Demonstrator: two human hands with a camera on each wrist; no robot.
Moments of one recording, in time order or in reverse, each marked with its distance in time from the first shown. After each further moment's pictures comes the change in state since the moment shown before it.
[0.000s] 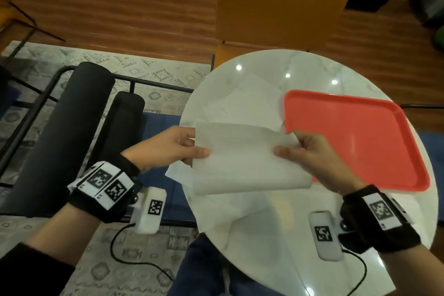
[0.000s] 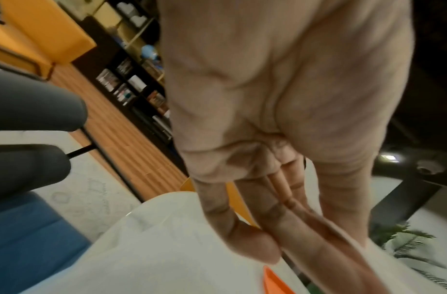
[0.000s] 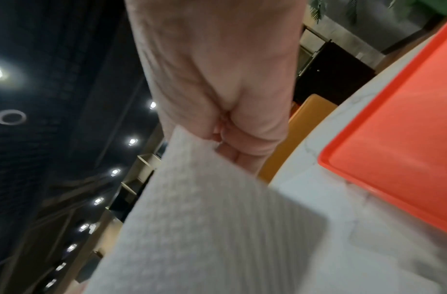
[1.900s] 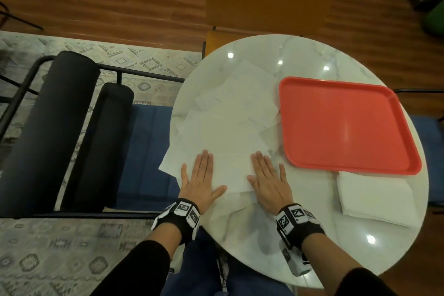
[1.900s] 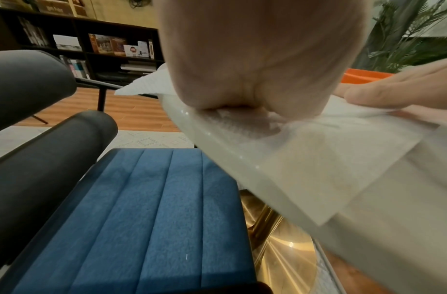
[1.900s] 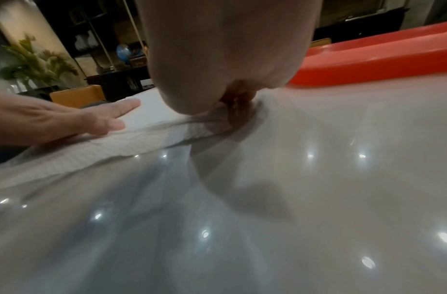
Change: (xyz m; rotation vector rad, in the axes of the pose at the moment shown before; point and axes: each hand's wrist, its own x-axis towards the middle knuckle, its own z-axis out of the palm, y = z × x) left_hand 0.072 -0.178 0.122 0.947 0.355 -0.045; right_hand 0.013 0.167 0.082 -1.016 -0.056 0.068
